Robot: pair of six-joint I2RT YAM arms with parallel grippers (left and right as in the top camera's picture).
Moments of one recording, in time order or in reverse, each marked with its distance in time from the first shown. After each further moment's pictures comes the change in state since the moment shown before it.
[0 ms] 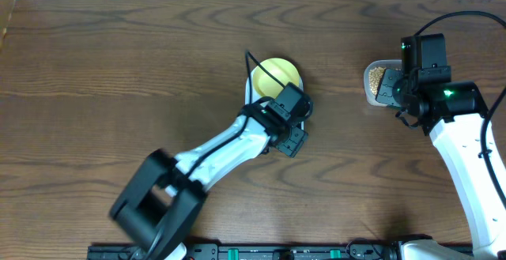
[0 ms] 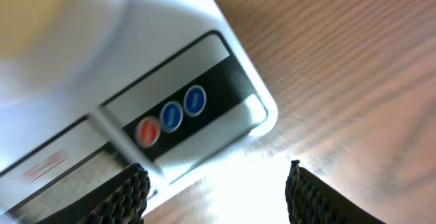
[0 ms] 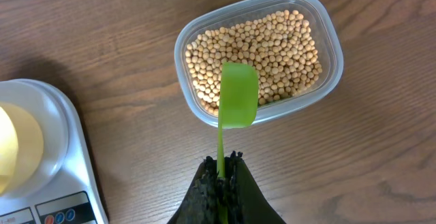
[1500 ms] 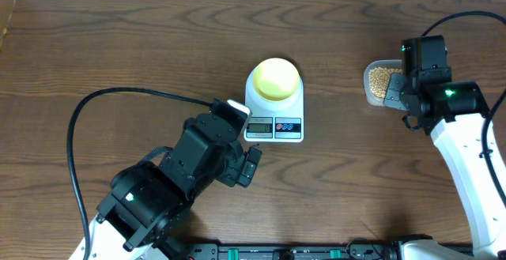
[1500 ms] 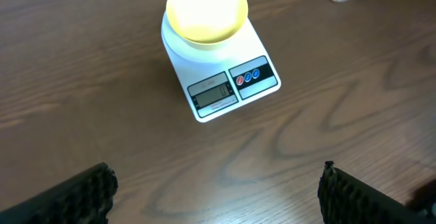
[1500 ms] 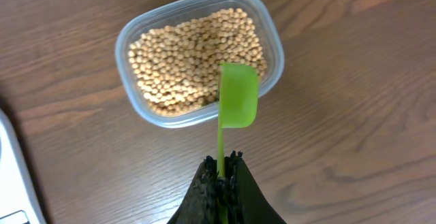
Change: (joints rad) left arm 0.000 -0.758 0.060 -0.491 -0.200 -0.089; right arm -0.014 0.002 0.003 -0.060 0.137 -0.015
